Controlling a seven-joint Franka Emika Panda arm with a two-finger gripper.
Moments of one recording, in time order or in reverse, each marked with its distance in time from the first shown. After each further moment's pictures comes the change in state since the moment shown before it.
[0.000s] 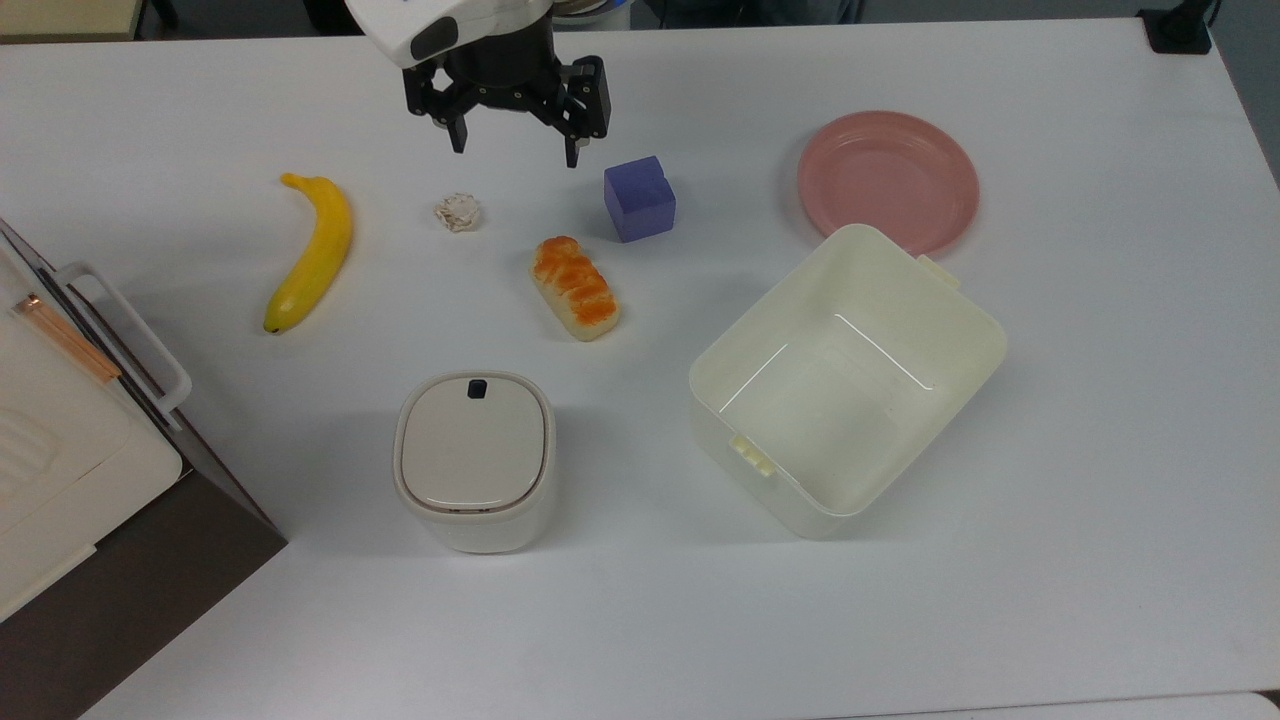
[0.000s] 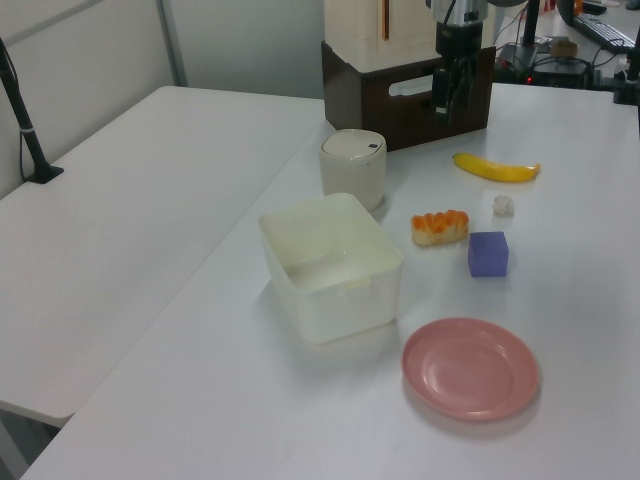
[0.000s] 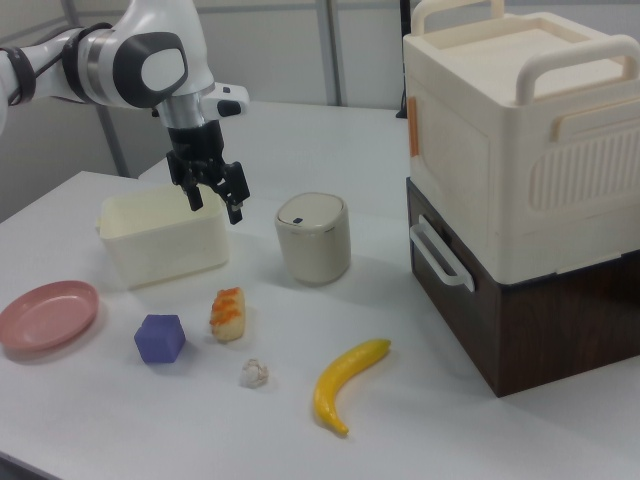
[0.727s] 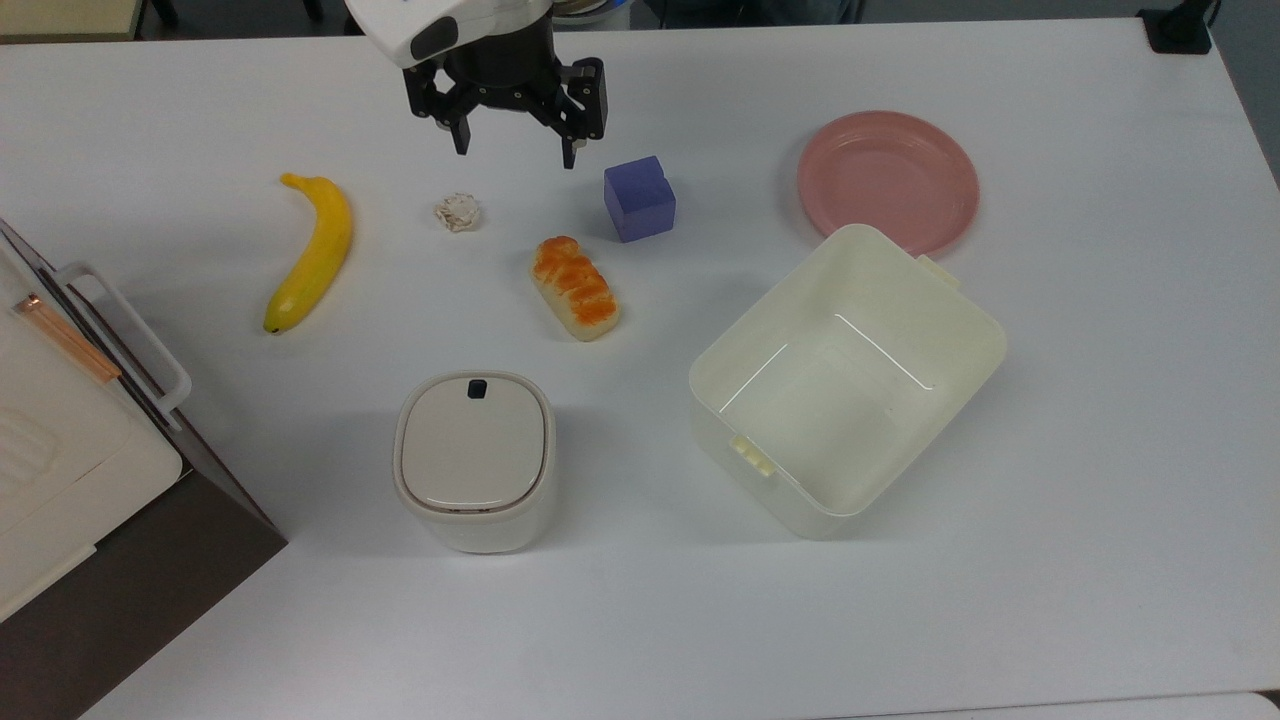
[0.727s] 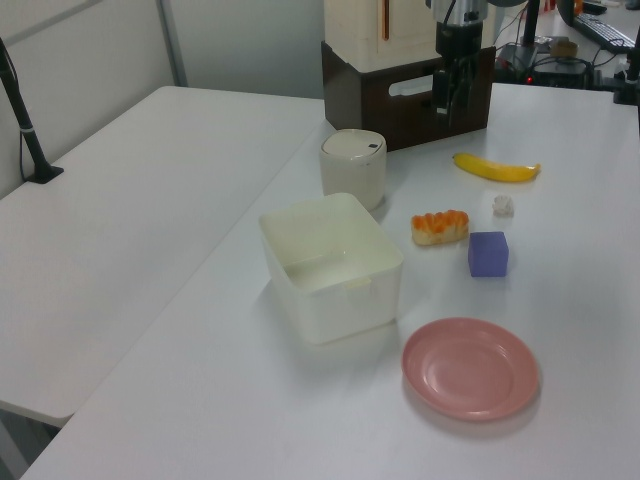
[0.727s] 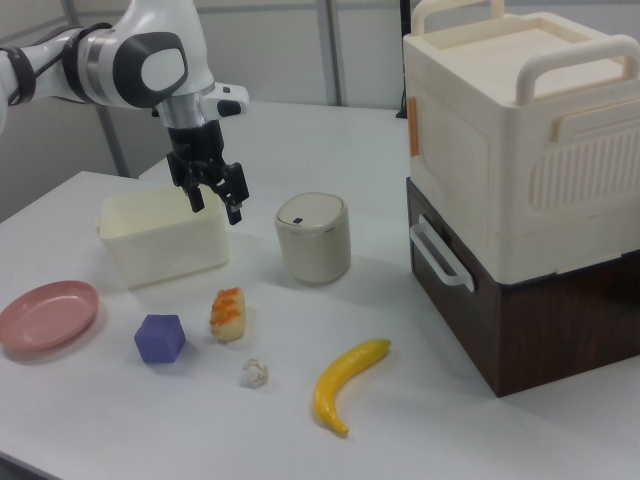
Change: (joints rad) arm 0.000 0.000 0.000 0.000 0.000 0.000 -0.001
